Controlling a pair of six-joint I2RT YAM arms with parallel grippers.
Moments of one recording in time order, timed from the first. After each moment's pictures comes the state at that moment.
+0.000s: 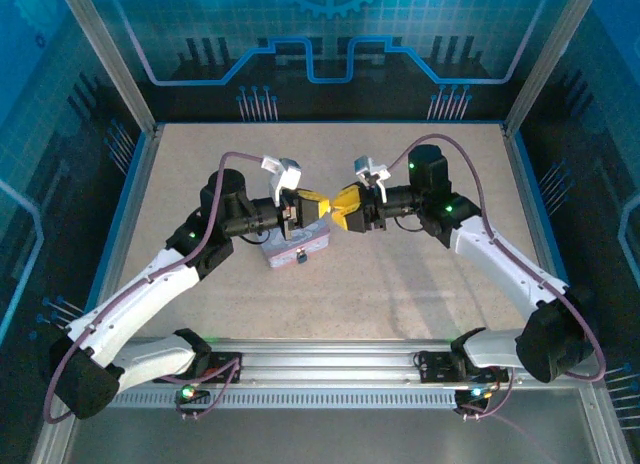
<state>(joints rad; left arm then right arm) -0.57 1.10 0.97 -0.02 0.60 -0.37 0.44 1.31 1.07 -0.12 -1.11 -0.06</state>
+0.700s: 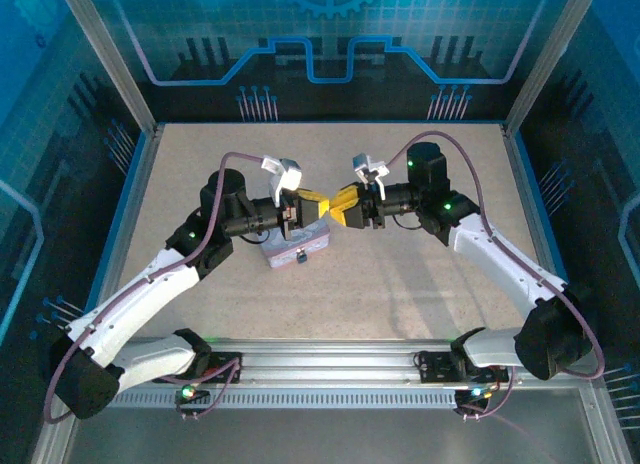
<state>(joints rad) -0.57 1.10 0.97 -0.02 0.60 -0.34 0.45 1.32 1.09 -0.11 -1.12 -0.02</state>
